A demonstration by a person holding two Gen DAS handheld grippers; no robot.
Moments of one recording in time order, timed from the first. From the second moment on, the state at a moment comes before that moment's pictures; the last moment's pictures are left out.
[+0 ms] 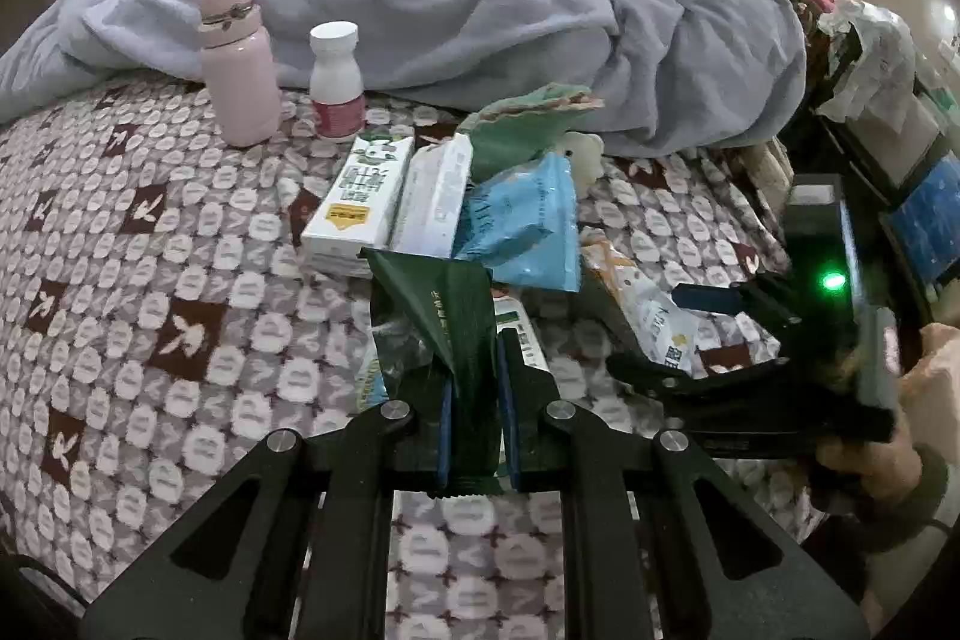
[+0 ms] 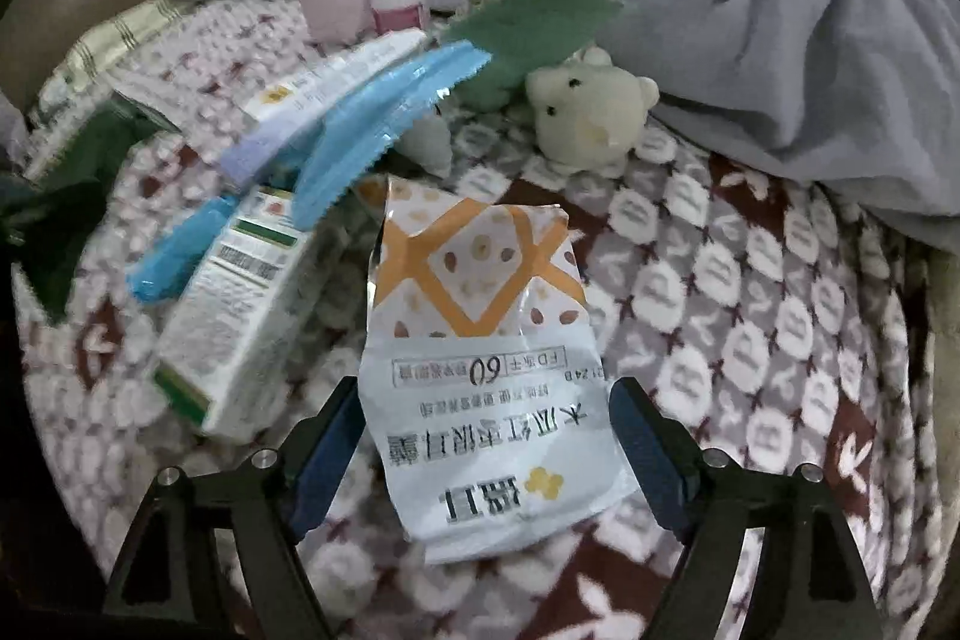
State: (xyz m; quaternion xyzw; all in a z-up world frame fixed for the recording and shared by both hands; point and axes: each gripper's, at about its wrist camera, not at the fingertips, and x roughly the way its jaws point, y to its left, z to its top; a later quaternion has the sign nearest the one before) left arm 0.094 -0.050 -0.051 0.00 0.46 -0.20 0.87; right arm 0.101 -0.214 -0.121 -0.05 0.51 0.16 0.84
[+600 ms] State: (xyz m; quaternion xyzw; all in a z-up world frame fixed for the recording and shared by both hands) left arm 0.088 -0.076 -0.051 0.00 0.46 -0.22 0.86; right arm 0.101 -0.240 -0.127 0.05 0.50 0.17 0.85
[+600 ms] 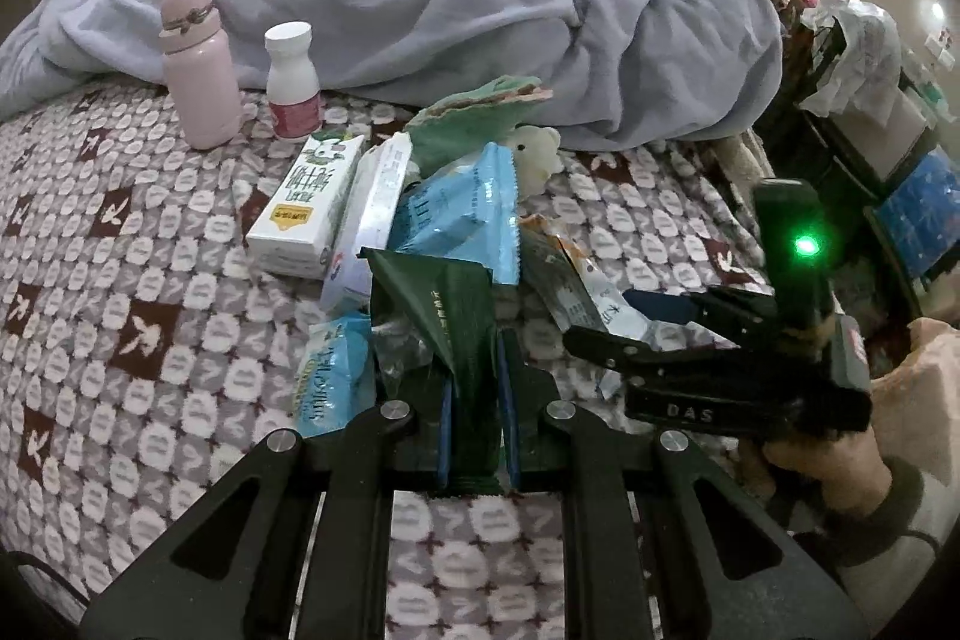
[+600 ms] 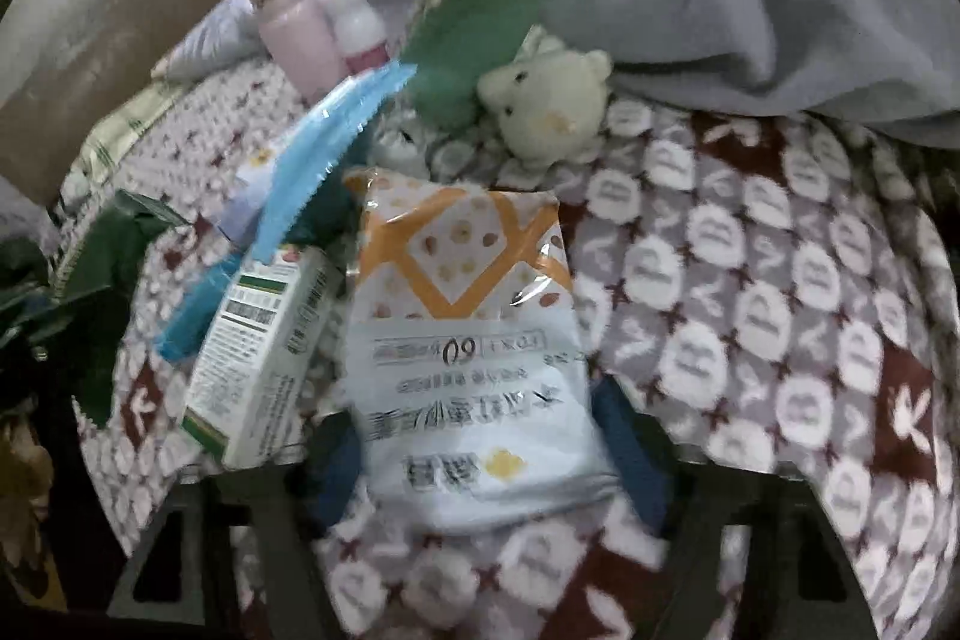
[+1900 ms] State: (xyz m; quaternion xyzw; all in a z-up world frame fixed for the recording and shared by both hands) left arm -0.001 -0.316 -0.019 0.07 0.43 -0.38 0.82; right arm -0.090 -0.463 -0.042 0.07 0.42 -0.08 0.90
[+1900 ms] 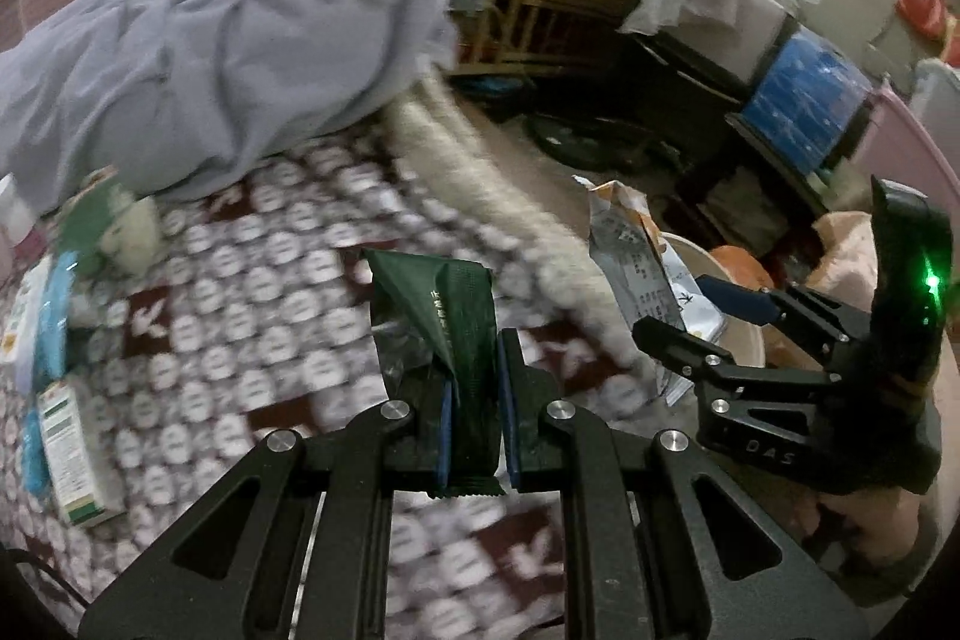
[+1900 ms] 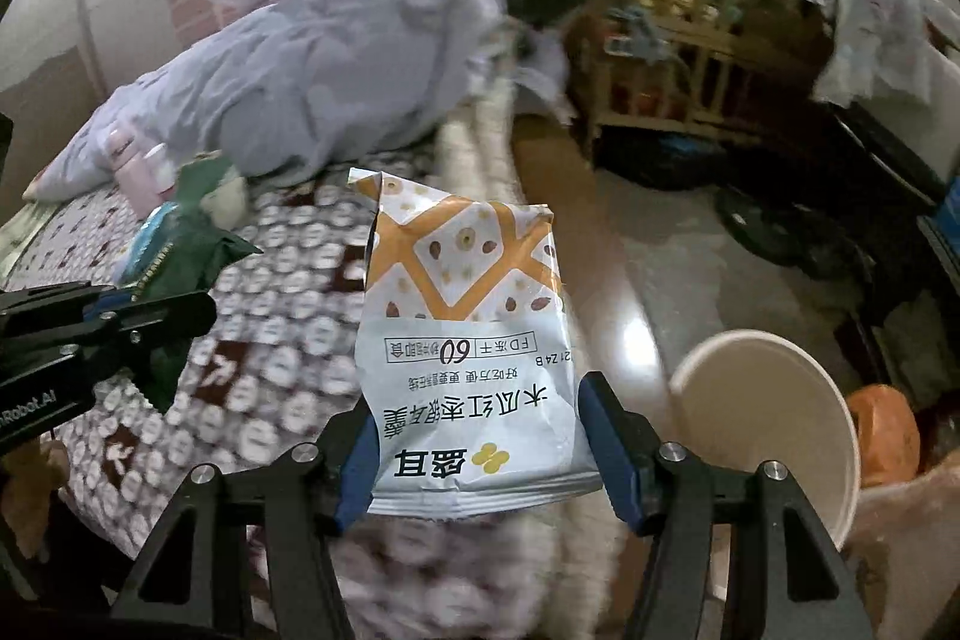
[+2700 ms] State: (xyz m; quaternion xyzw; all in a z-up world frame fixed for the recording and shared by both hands) left arm -0.047 -0.494 -0.031 0.11 0.44 -0.50 0.74; right arm -0.174 -0.619 -0.075 0.14 0.44 -0.23 0.86
